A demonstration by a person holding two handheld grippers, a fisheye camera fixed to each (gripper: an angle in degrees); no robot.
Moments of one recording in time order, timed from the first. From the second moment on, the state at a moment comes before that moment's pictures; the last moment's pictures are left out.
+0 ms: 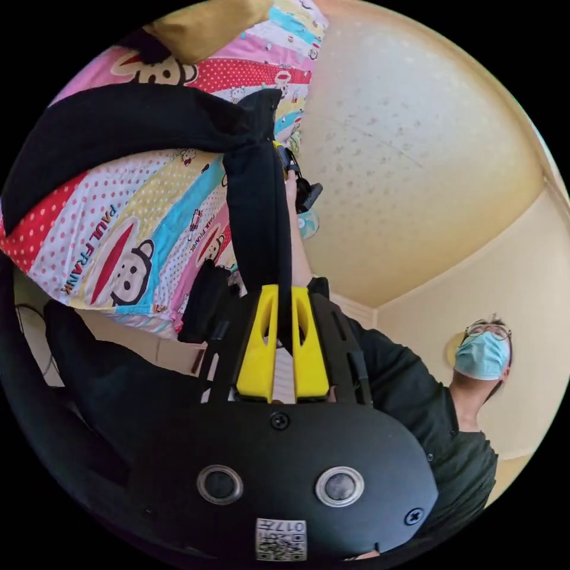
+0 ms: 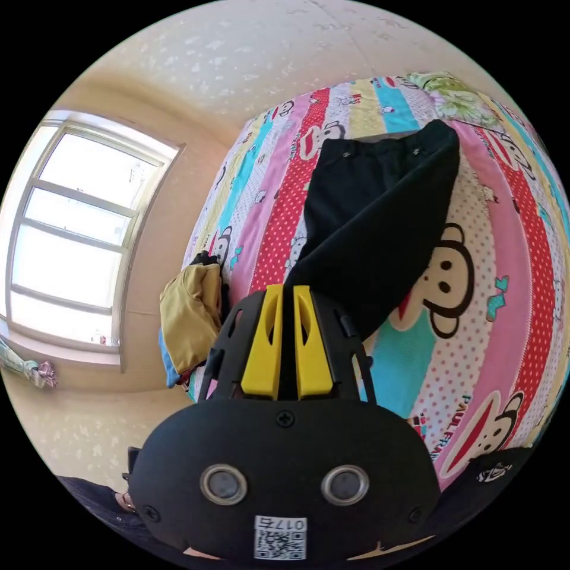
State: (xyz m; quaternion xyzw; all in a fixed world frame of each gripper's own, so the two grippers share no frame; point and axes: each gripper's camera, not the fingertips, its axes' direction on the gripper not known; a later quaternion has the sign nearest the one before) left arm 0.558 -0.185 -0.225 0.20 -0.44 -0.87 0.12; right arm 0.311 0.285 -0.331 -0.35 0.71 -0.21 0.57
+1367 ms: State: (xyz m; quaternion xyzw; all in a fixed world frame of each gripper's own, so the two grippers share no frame) left arm 0.637 -0.178 -0.230 -0.28 -0.12 -0.95 -0.03; right arm 0.316 0.485 -0.694 -0.57 0.67 0.10 0.47
